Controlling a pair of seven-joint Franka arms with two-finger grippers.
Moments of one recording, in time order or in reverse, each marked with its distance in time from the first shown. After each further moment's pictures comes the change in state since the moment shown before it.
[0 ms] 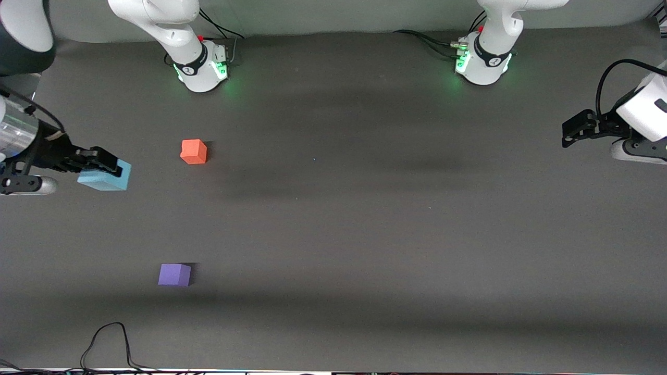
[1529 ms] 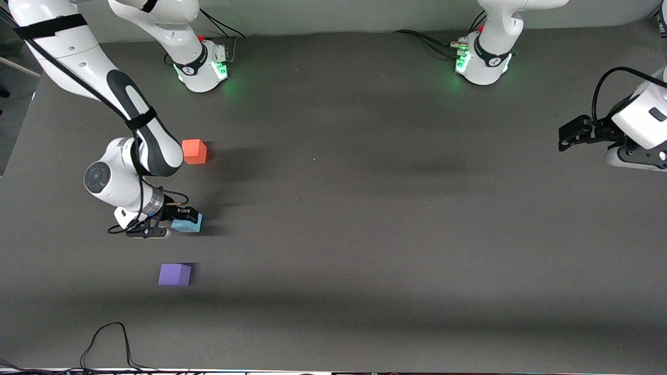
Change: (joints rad) left arm 0.000 0.020 0.003 0.003 -0.007 0.002 0.000; right arm 0.015 0.387 0.004 -0.538 -0.004 1.007 -0.078
